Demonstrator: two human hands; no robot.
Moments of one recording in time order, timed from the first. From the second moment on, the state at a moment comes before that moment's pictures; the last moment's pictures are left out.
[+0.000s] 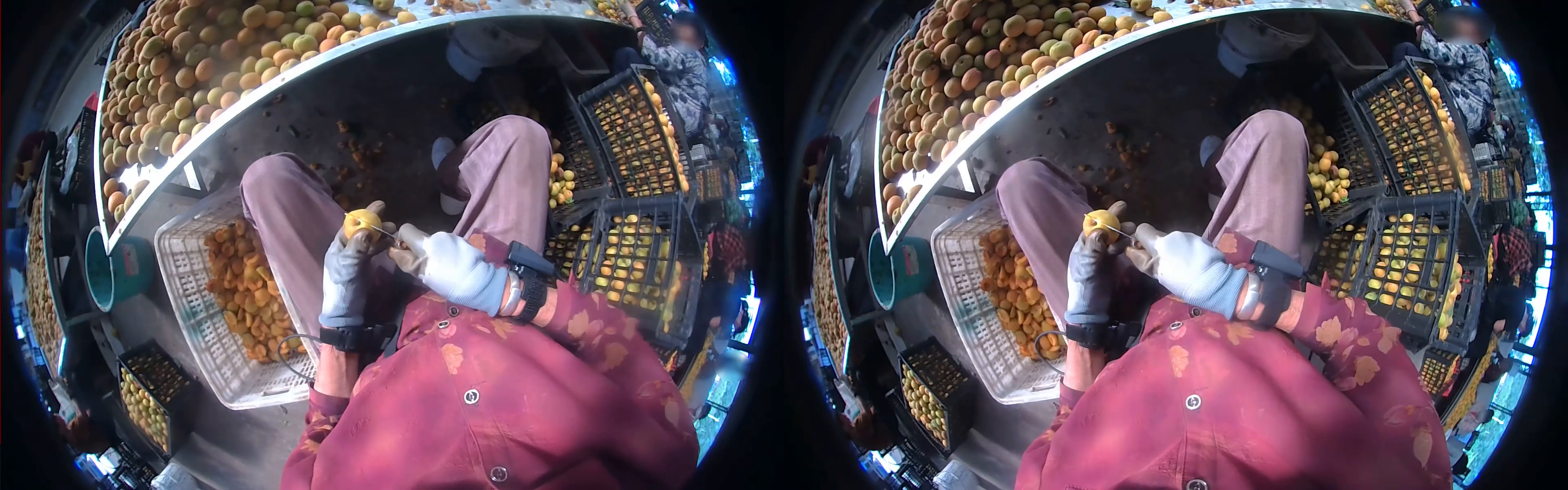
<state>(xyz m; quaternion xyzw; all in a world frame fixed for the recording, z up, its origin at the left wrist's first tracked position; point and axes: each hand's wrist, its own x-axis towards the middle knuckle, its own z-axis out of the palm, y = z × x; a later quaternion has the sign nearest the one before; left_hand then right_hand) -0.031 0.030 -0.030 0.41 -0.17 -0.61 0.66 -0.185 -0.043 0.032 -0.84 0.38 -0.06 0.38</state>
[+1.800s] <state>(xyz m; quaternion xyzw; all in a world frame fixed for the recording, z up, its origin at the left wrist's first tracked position) -0.032 0.027 -0.028 0.45 -0.21 -0.58 0.64 -0.223 -0.106 0.056 -0.57 0.41 -0.23 0.68</state>
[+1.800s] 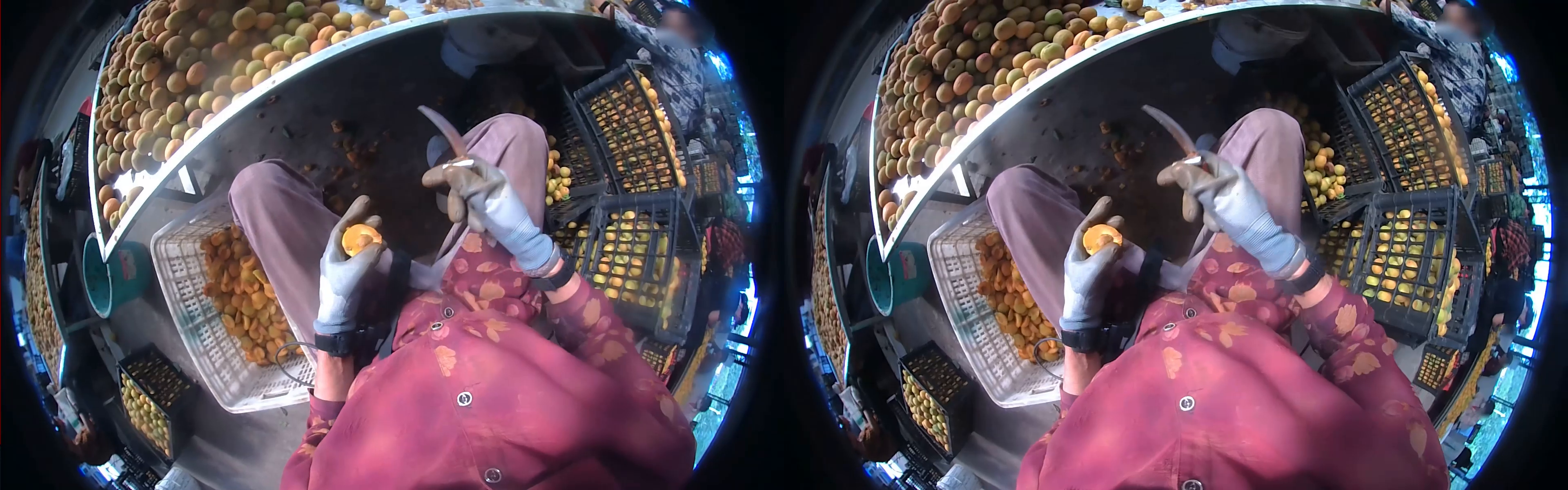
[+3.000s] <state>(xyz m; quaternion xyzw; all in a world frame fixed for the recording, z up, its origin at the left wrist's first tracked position) -0.076 -0.201 -0.342 0.65 -0.60 -0.47 -0.06 -0.382 -0.166 0.033 -0.38 0.51 -0.40 0.66</state>
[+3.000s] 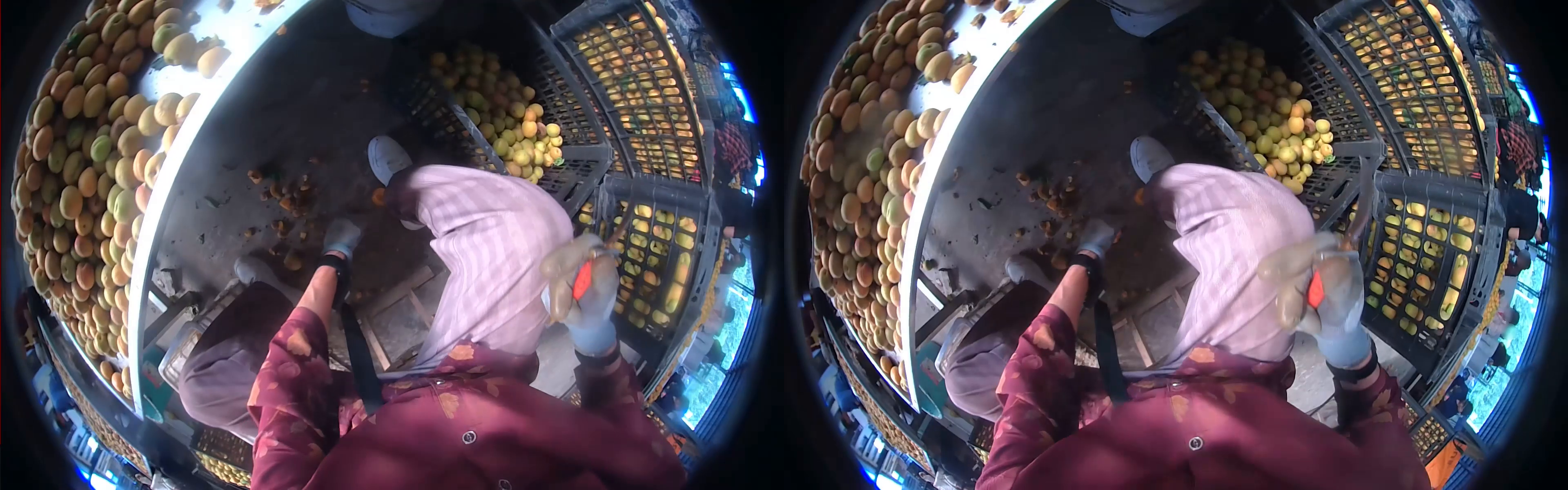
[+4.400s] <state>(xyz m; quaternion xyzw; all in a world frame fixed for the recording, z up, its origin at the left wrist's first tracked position) -0.143 -0.190 -0.396 0.80 -0.51 -0.28 0.13 -0.375 -0.160 0.020 -0.63 0.62 -0.30 0.36</state>
